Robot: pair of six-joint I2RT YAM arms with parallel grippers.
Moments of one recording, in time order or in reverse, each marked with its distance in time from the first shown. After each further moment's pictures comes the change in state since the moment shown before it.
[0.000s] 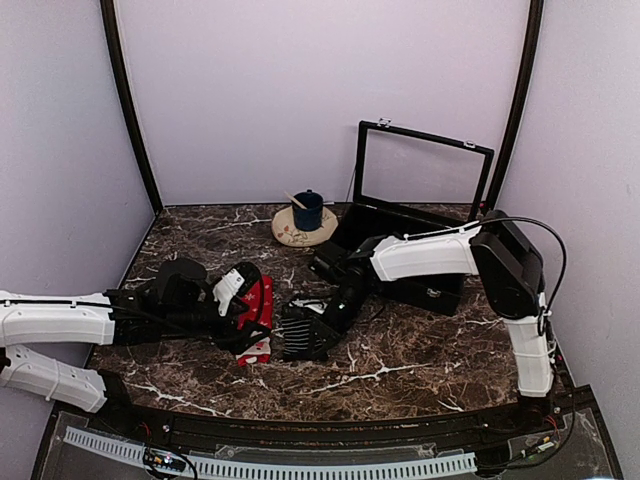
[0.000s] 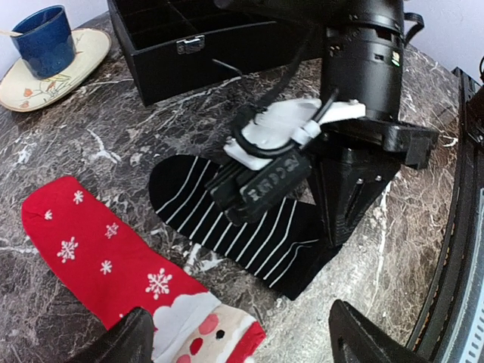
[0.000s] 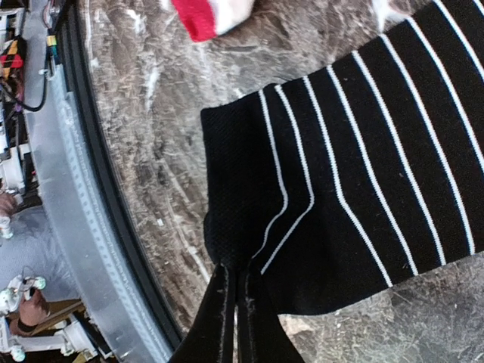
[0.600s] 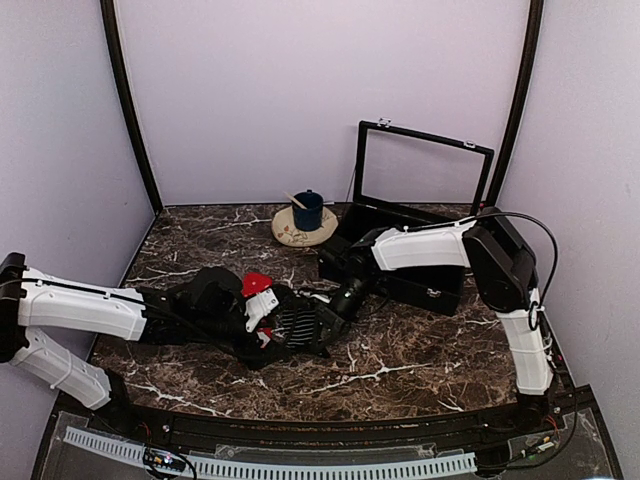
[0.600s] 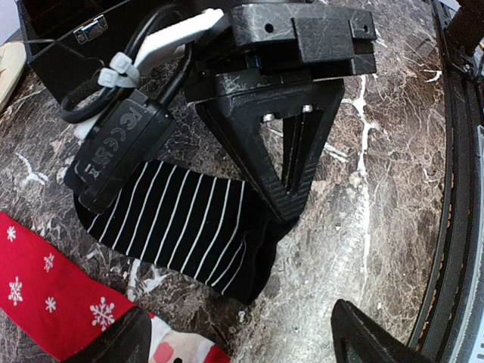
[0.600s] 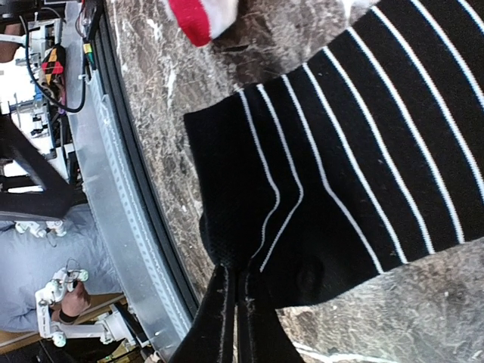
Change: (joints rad) left arm -0.108 0.217 0.090 0.009 0.031 0.120; right arm -0.077 0.063 0.079 -0.103 -0.165 -0.003
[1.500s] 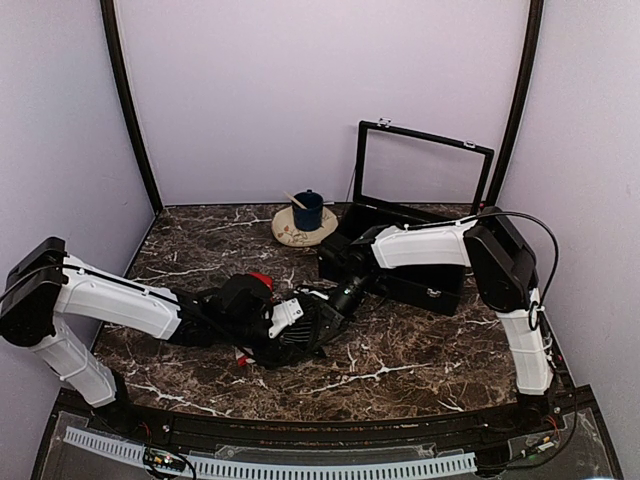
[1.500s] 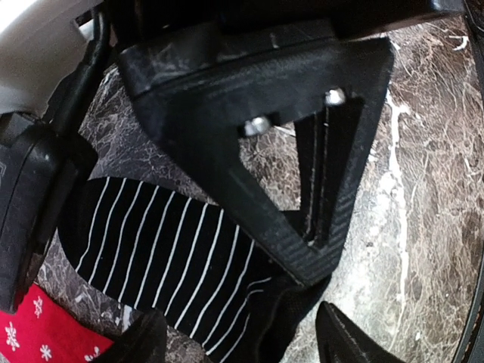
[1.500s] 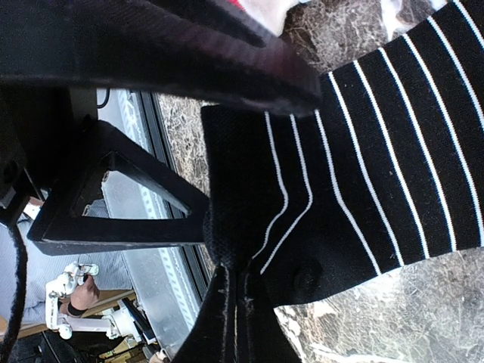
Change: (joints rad) left arm -0.043 0.227 0.090 0.071 -0.062 0.090; right arm -0.002 0.001 0.020 -0.017 -0.071 -0.010
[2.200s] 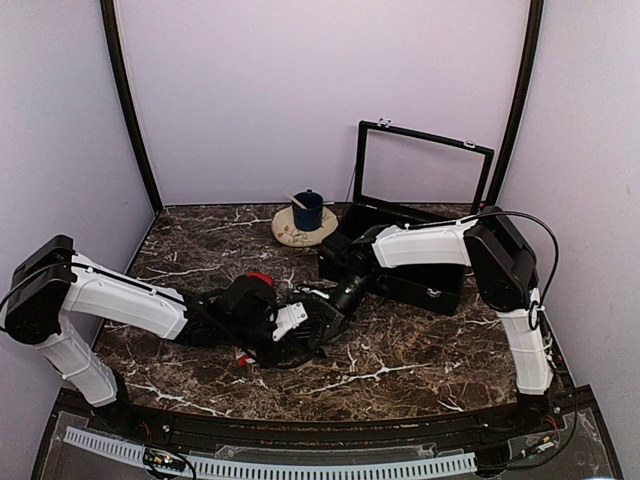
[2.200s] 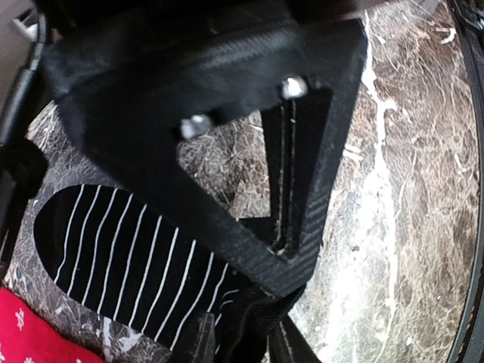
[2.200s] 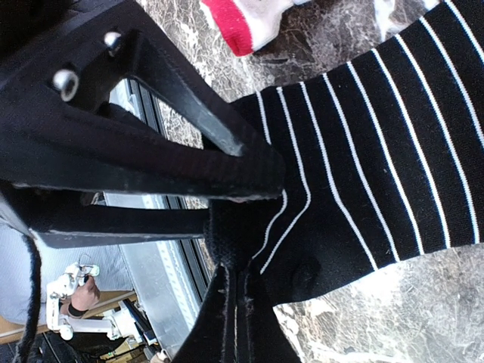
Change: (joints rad) left arm -0.003 0.040 0.017 0.008 0.047 0.006; right arm -0.006 0.000 0.000 0.000 -0.002 0.001
